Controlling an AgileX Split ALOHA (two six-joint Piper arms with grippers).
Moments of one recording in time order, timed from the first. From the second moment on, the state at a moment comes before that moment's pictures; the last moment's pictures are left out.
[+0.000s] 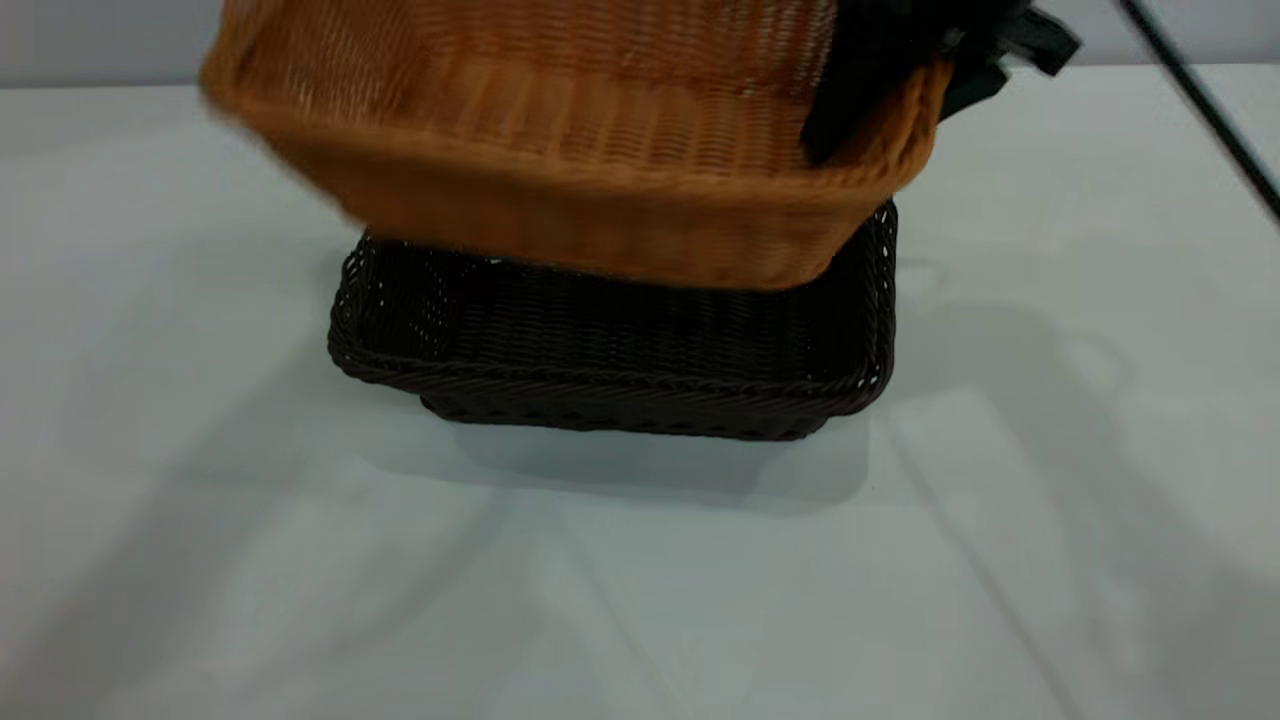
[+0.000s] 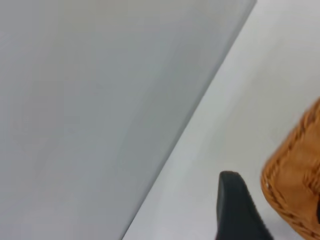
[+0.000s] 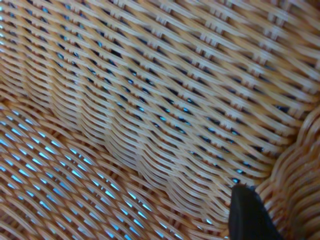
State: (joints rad) left arm -0.43 1.66 -1.74 0.06 0.75 0.69; right arm 0.28 2.13 -1.46 0.63 0.94 -0.39
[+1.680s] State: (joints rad) left arm -0.43 1.31 -1.74 0.04 0.94 0.55; right arm 0.28 2.19 -1.65 0.54 1.20 -0.33
